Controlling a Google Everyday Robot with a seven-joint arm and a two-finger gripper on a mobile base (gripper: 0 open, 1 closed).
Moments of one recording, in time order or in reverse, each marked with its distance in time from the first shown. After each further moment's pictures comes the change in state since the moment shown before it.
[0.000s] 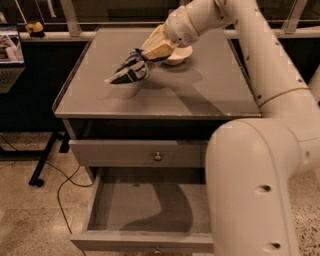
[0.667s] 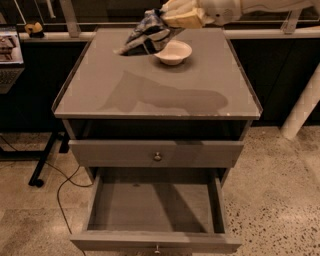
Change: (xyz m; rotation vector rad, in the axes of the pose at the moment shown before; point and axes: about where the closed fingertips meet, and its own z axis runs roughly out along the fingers) arm -0.089 0.046 -0.120 0.286 -0.107 -0.184
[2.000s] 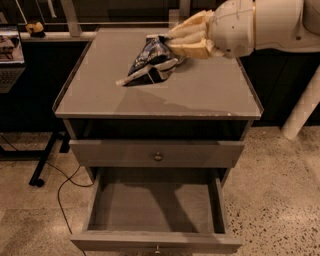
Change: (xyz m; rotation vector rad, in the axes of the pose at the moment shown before) arm -0.011 0.075 -0.022 0.042 -0.037 0.033
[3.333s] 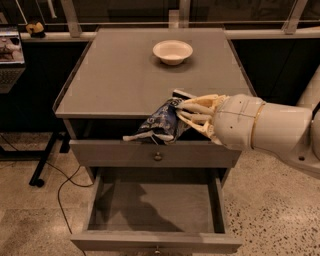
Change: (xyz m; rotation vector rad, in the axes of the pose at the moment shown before) arm 0.046 0.134 -0.017 0.292 0.203 0.112
